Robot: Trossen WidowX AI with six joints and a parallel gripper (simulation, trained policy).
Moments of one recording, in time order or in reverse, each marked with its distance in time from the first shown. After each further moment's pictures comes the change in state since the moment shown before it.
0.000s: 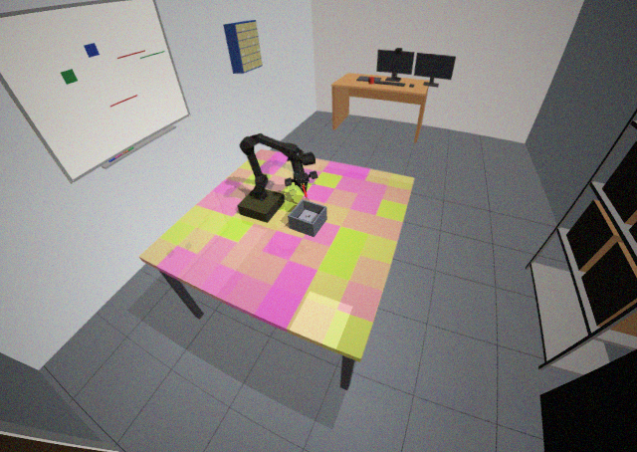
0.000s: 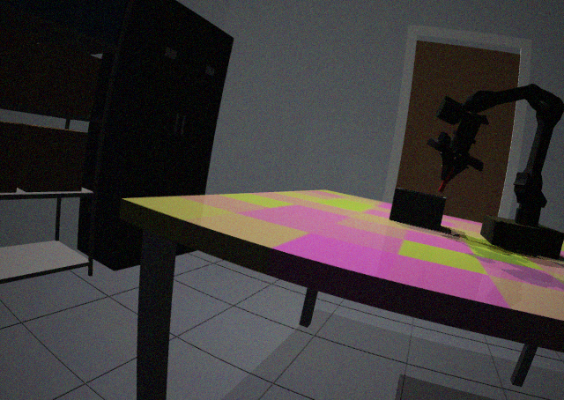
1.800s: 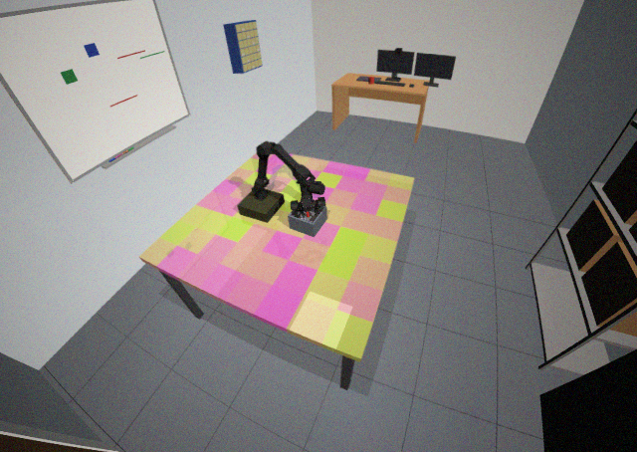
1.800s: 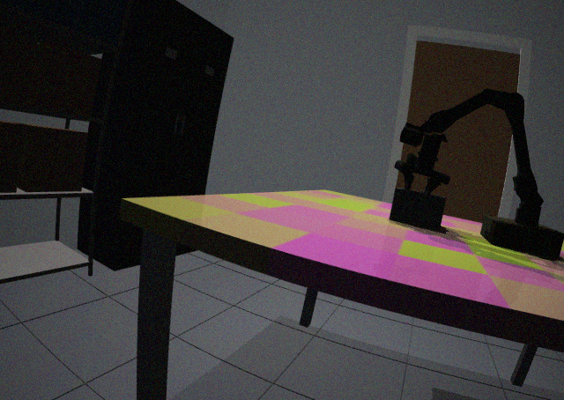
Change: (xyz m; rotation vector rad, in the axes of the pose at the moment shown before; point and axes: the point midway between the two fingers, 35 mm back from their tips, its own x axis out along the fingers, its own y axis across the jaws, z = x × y) arm 0.098 -0.003 0.121 0.068 0.038 -0.122
